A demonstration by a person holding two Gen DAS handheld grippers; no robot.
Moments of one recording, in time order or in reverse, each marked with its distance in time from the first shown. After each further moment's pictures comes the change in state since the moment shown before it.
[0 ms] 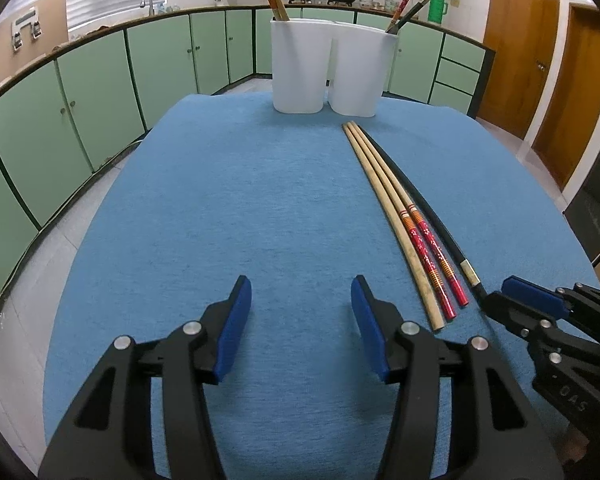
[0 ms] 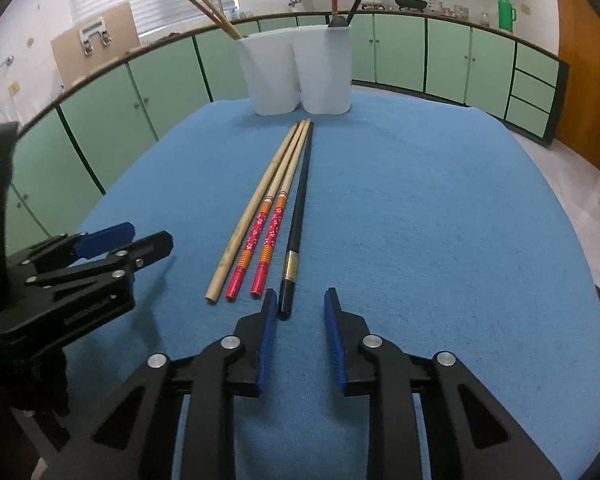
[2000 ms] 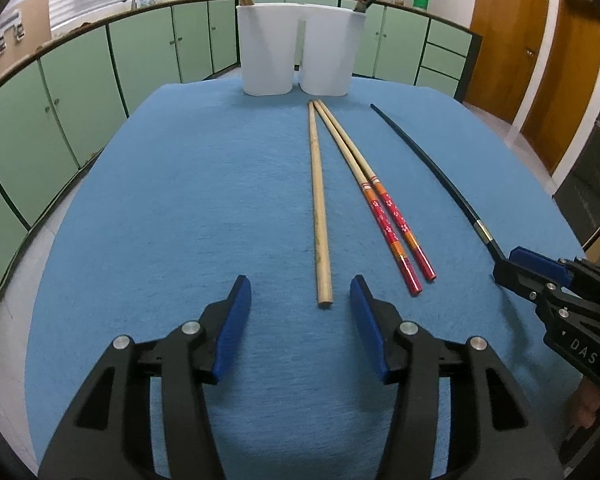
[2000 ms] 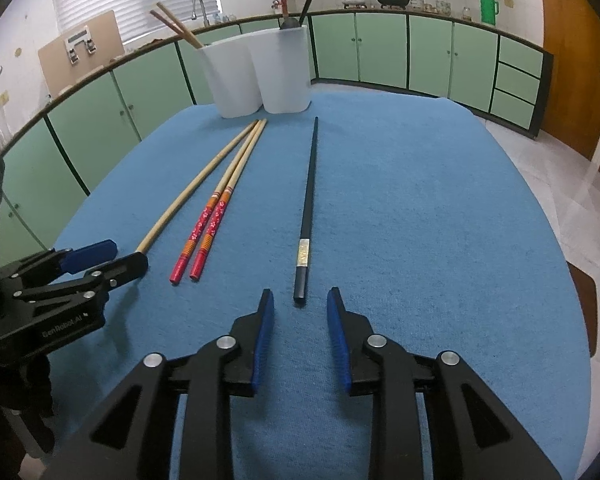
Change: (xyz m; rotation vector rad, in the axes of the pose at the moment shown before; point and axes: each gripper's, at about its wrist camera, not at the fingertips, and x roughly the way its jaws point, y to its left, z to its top) left arm 0.006 -0.024 -0.007 0.032 0.052 -0.042; right arm -0.010 -0.038 -0.008 0.028 -0.003 -0.044
